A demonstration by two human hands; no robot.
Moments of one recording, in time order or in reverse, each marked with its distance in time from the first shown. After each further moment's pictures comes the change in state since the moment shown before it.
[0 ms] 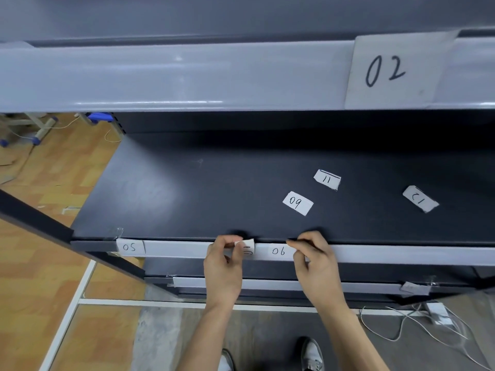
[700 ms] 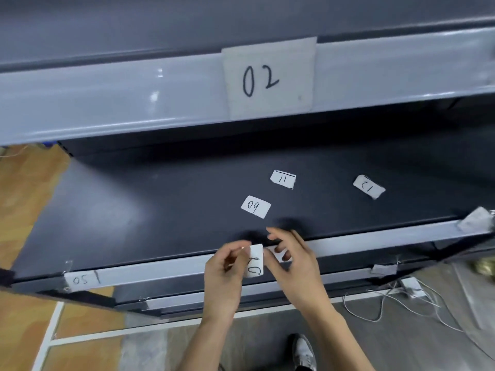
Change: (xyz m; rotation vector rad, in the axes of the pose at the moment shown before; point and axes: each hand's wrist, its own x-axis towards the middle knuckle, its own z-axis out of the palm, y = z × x) left_hand -0.031 0.043 0.053 -0.265 -0.241 -0.020; right_hand 0.001 -0.001 -0.043 0.197 -0.049 0.171
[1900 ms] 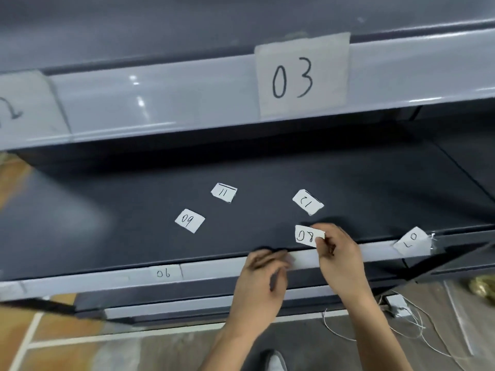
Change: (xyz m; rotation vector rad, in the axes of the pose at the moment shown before) left_hand -0.028 -0.020 0.194 0.655 -0.283 0.474; right_hand 0.046 0.131 -0.189 -0.154 0.172 0.089
